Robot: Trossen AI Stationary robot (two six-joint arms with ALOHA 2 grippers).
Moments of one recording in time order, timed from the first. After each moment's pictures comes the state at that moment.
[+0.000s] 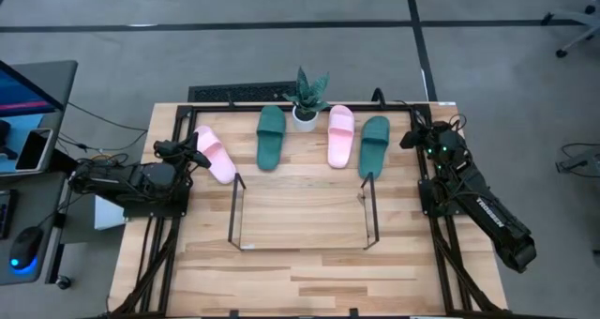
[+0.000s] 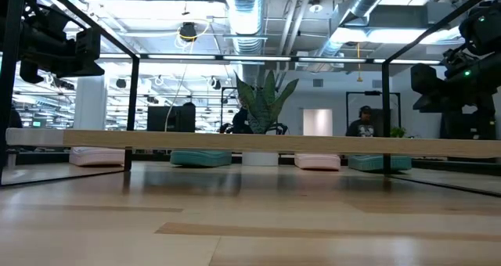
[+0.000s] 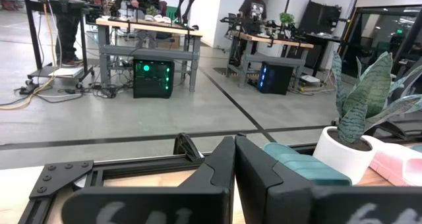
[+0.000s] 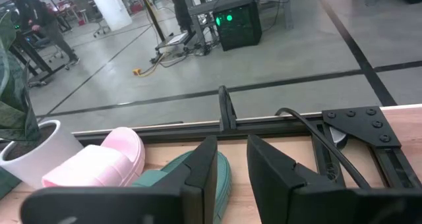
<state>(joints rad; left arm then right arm) -0.14 0.03 0.15 -0.35 -1.34 -0.43 -1.00 0.09 0.10 -0.29 0.21 0.35</state>
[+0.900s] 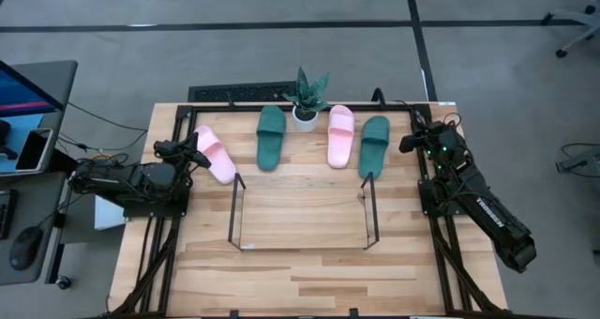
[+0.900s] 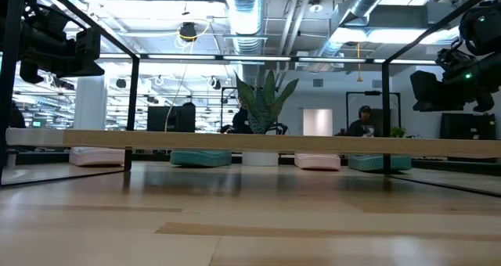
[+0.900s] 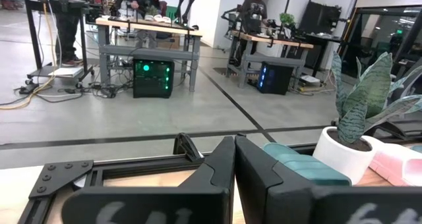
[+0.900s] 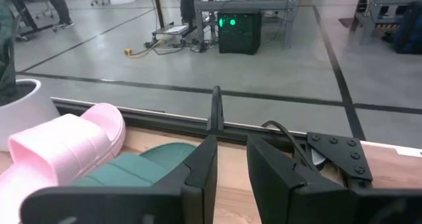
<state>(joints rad) -0.14 0.03 0.15 -0.35 -1.34 -0.44 -1.00 0.09 0.10 -0.29 0.21 0.10</state>
